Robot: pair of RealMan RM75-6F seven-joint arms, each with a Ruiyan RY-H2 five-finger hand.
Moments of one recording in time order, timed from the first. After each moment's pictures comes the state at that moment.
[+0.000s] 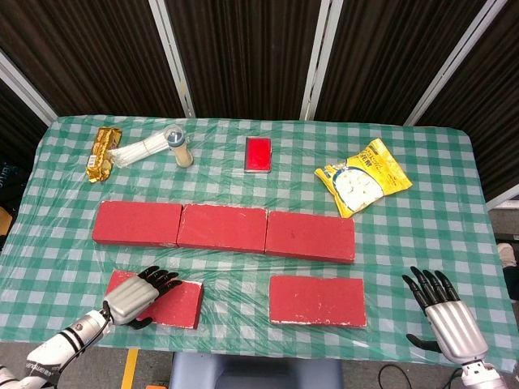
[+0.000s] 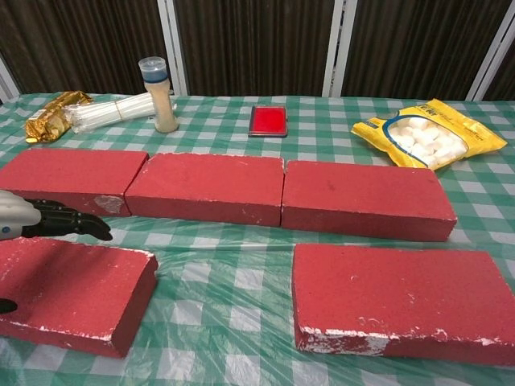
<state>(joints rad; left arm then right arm) -0.60 -1.02 0.08 -1.88 1.50 0.72 0.19 0.00 -1.08 -0.11 -1.72 -1.72 1.44 -0.24</state>
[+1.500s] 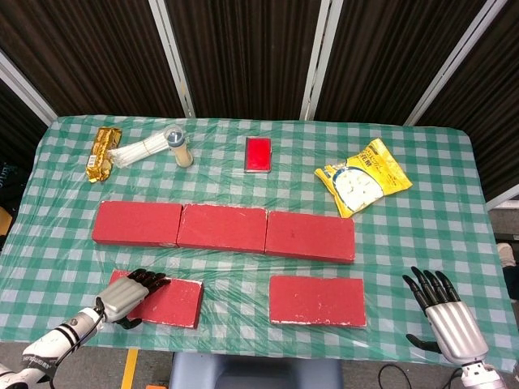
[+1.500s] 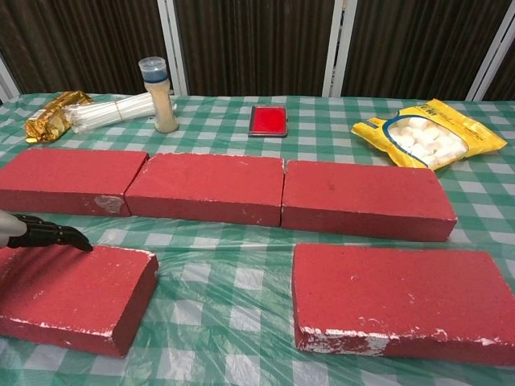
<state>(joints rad) -0.64 -1.02 0.12 -1.84 1.38 0.66 0.18 0.00 -1.08 -0.12 -1.72 -1.72 1.45 -0.25</state>
